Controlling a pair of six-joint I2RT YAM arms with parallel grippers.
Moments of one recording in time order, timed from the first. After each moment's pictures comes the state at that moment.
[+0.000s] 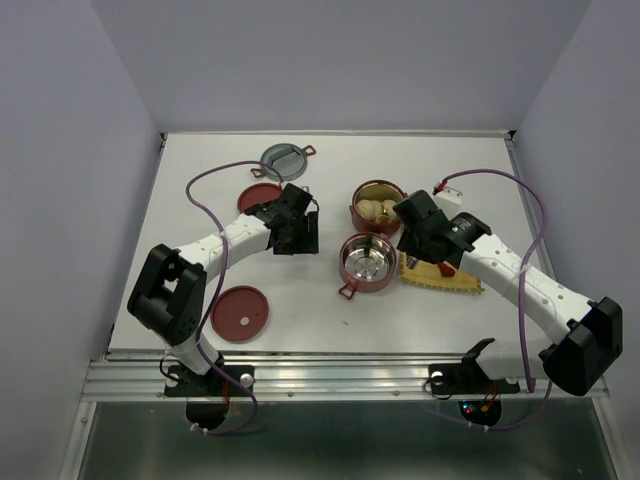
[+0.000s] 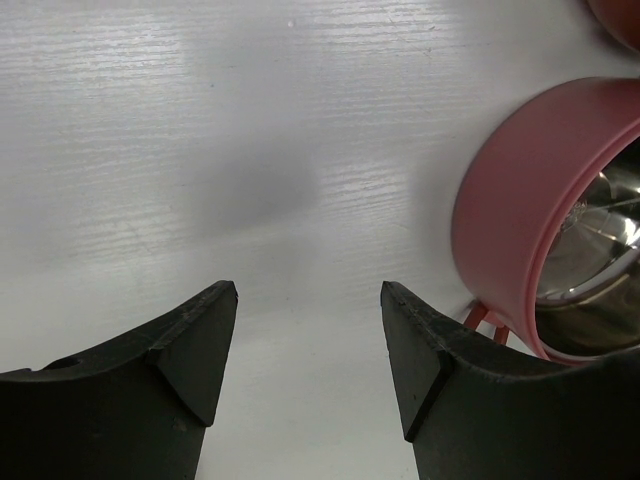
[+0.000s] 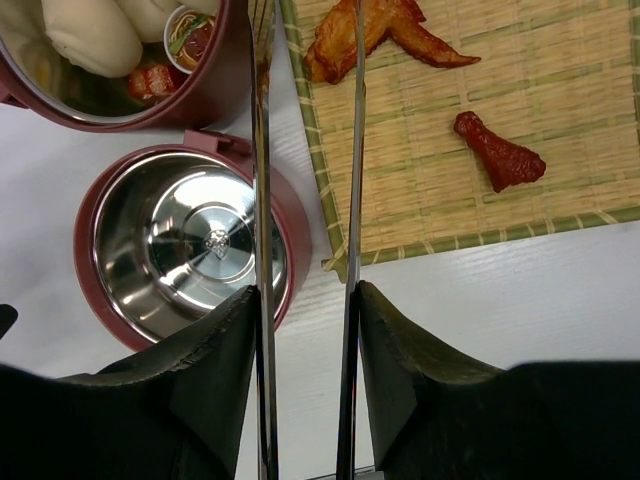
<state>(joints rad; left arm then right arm) -0.61 1.62 1.11 -0.53 -0.05 -0.54 0.65 1.28 1.13 -0.91 0.52 0.95</state>
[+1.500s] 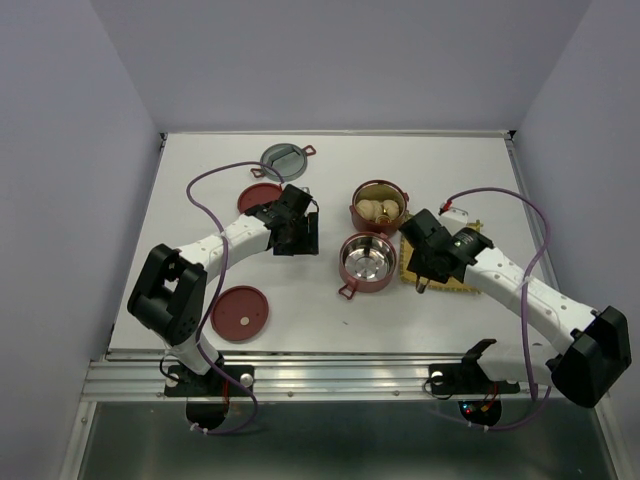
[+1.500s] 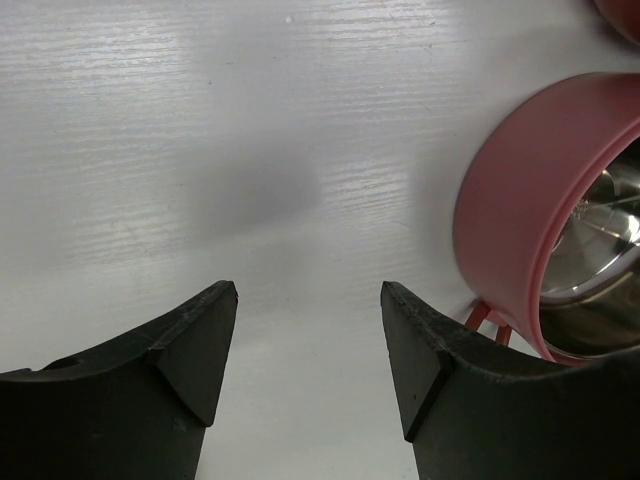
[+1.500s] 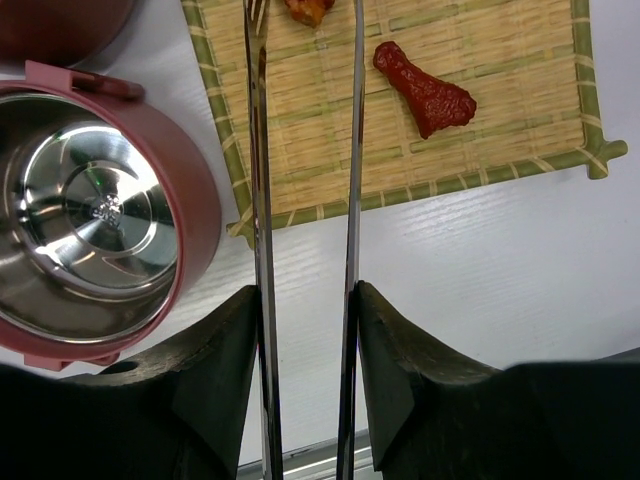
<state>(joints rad) -0.61 1.62 1.11 -0.52 -0.05 -0.53 0.65 1.21 1.00 -0.97 0.52 0.97</state>
